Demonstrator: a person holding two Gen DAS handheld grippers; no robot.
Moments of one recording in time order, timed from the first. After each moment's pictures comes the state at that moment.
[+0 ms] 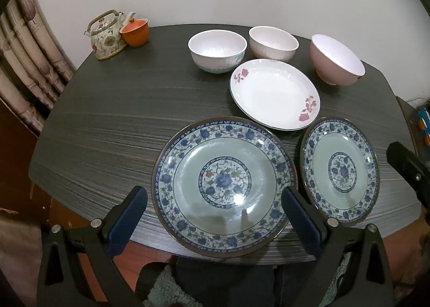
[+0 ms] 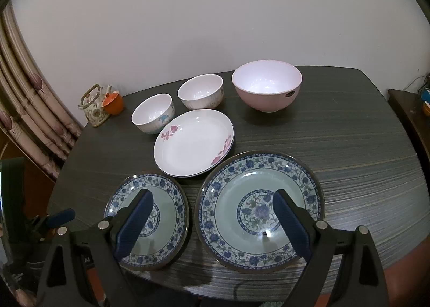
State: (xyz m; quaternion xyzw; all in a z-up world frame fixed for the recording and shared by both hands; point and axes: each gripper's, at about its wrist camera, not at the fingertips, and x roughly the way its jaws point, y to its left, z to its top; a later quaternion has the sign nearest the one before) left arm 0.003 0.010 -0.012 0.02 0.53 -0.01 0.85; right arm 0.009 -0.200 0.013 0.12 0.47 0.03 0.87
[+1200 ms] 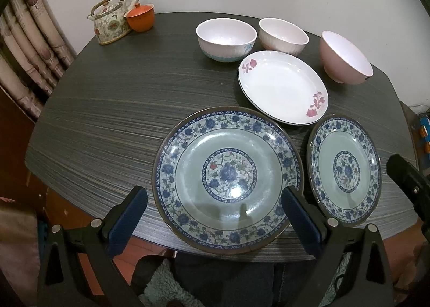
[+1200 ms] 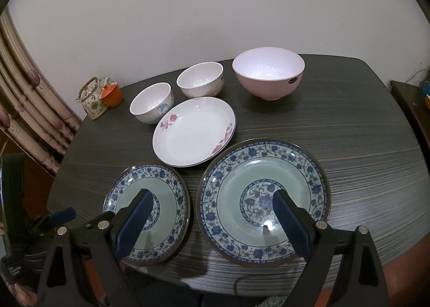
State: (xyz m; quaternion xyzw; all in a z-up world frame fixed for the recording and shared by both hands) left arm 0.007 0.019 -0.022 -0.01 0.55 0.00 0.83; right arm 0.007 -0.197 0.004 0.13 0.49 0.04 0.86
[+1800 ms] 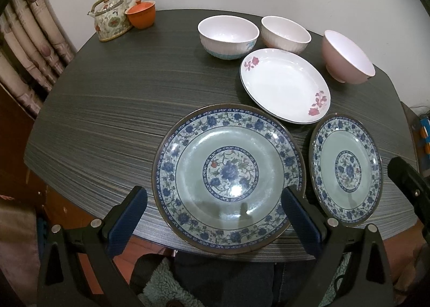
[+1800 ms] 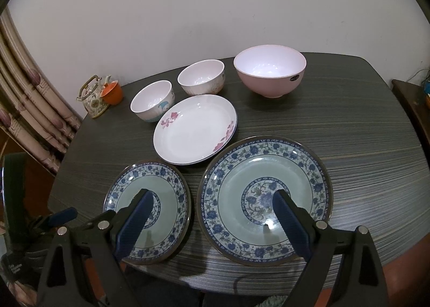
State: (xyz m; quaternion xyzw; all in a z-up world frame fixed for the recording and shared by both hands) left arm 0.007 0.022 -0.025 -0.01 0.56 0.00 0.83; right arm 0.006 -0.196 0.002 0.13 0.50 0.04 0.86
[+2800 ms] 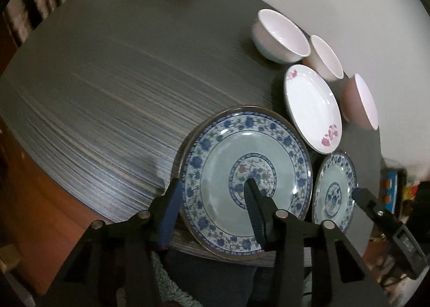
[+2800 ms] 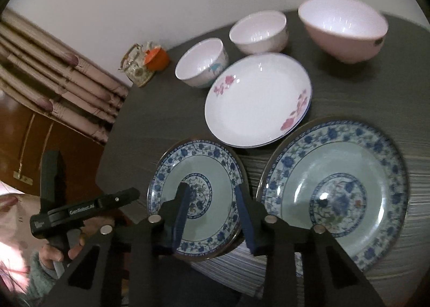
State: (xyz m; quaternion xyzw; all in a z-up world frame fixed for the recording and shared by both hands) left arm 0.031 0.116 -0.058 -0.21 0.60 -0.01 0.77; right arm 0.065 -0.172 -0.050 0.22 0.58 0.21 0.76
